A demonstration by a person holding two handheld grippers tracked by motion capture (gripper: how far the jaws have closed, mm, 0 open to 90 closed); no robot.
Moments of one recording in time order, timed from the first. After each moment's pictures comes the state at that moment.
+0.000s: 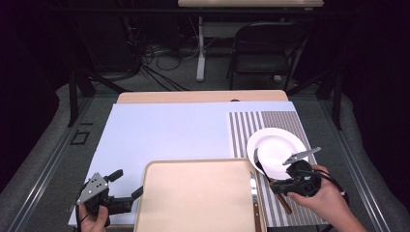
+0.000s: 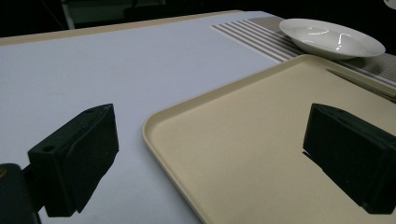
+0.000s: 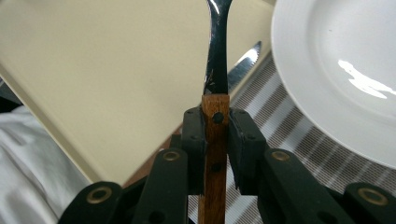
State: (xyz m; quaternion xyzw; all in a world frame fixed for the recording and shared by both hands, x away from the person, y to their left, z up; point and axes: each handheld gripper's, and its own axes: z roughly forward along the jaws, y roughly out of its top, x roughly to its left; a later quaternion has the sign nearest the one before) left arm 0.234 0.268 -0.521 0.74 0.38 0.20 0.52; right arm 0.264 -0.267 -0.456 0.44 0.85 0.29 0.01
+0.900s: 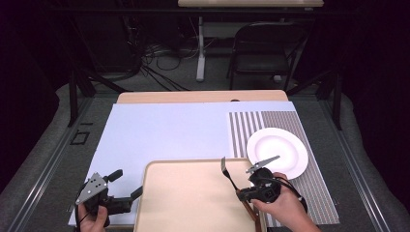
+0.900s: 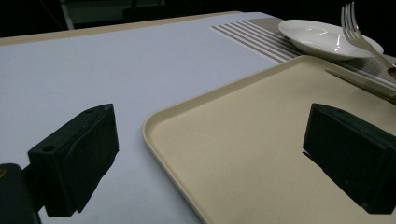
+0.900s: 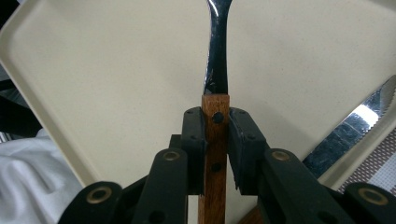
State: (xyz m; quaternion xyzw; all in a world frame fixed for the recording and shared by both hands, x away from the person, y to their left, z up) left arm 0.235 0.269 -0.522 0.73 0.38 0.20 0.52; right arm 0.267 -0.188 -0.493 0.42 0.86 0.28 -0.03
